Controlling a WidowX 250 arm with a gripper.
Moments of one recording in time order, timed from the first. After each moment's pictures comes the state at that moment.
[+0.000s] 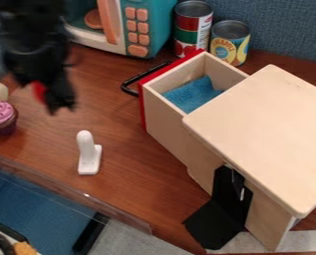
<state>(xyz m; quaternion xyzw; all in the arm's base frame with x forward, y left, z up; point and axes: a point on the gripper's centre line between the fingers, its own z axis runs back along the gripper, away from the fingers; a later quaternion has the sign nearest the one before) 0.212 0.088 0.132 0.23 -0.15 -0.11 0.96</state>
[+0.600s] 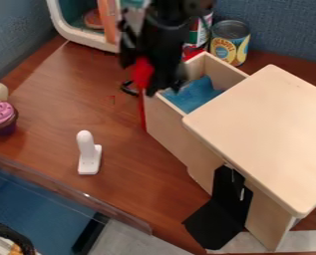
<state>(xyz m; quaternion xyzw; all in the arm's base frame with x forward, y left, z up) 0.292 0.007 0.126 0.22 -0.10 -0.17 0.96</state>
